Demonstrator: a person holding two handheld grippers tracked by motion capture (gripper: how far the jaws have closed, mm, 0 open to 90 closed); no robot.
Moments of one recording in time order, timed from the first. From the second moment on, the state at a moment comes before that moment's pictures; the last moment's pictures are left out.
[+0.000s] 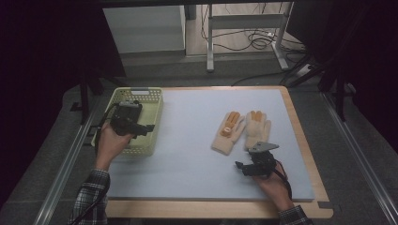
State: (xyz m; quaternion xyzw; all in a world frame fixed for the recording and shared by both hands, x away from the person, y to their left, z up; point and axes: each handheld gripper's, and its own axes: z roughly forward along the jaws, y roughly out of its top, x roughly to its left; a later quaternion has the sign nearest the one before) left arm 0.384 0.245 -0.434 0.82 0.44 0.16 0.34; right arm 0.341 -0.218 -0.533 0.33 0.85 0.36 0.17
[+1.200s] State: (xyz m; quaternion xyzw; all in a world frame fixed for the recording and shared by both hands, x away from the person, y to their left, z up) left arm 0.300 0.148 -0.527 0.86 0.33 0.14 0.36; right arm 0.342 -0.218 -0.533 0.34 0.85 0.36 0.17
